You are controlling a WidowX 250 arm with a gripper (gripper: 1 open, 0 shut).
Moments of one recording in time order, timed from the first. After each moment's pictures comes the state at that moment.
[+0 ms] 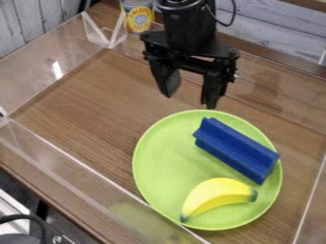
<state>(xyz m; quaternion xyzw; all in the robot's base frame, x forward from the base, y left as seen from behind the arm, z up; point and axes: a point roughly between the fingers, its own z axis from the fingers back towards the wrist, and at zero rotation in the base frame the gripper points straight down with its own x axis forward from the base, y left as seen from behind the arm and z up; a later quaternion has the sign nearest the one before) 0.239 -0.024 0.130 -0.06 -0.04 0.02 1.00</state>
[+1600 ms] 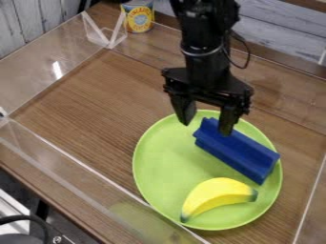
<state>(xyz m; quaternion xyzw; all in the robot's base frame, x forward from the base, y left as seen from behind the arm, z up) 0.253 -0.048 0.082 -0.06 -0.03 0.02 1.00</state>
